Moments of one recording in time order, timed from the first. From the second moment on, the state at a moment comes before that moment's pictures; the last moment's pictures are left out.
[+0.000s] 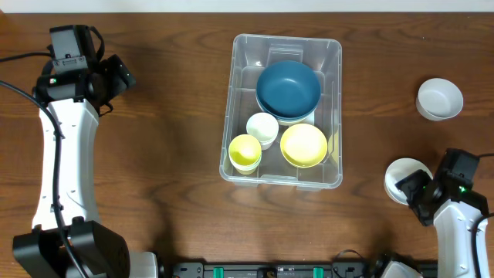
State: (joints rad) left arm 0.18 1.59 1.48 -0.88 -0.15 -0.41; right arm -0.48 1.14 0.57 -0.72 0.04 0.58
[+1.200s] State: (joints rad) left arm 0.18 1.59 1.48 -0.88 -0.15 -0.41; right arm -0.48 1.11 0.57 -0.58 -0.06 0.54
